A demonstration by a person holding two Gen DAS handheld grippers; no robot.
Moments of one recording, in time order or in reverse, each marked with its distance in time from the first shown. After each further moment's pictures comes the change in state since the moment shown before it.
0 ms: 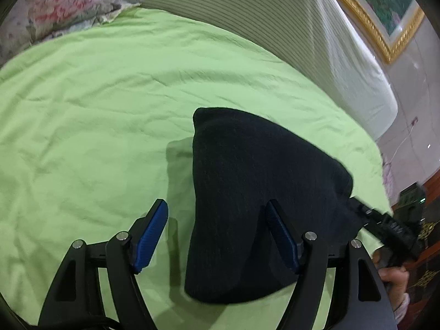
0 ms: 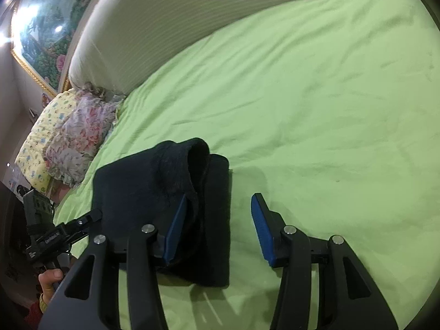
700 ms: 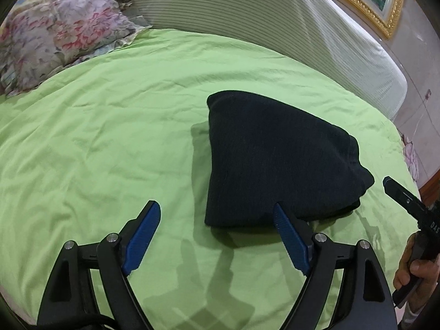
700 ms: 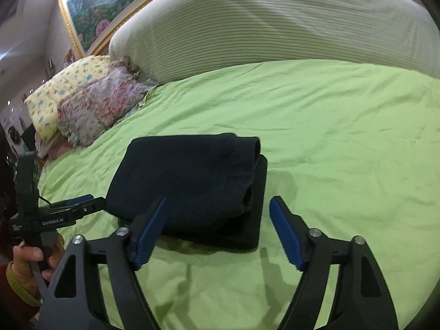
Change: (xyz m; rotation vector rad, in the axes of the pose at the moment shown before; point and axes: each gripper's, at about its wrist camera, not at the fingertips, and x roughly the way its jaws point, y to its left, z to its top) left arm -0.053 -0.018 -0.054 0.087 -0.064 0.158; right arm -0.038 0.070 -0.041 -0.315 -0.096 -0.070
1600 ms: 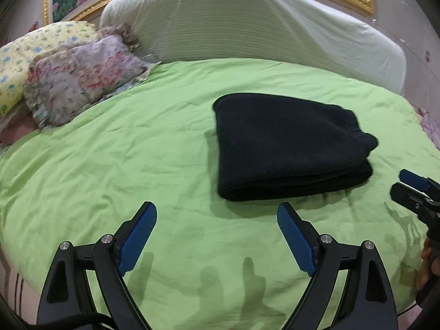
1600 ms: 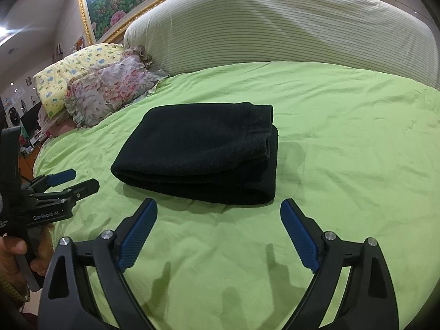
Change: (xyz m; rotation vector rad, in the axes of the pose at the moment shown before) left arm -0.033 -0.032 -0.050 0.180 -0.160 0.168; right arm -0.020 0.020 -0.055 -0.060 -0.033 -0.030
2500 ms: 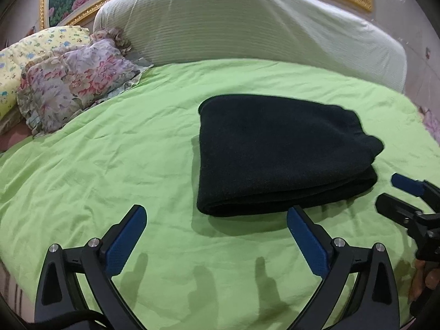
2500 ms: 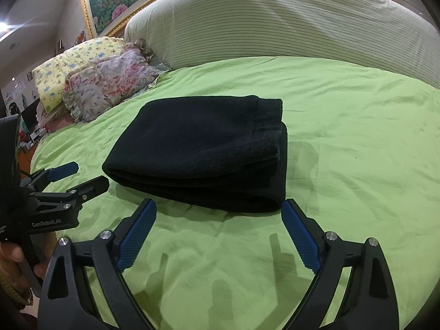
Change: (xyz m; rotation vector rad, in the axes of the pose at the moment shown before) left arm 0.024 -0.019 0.007 0.011 0.000 0.036; right arm 0.024 0.004 0.001 -0.021 0.020 0.011
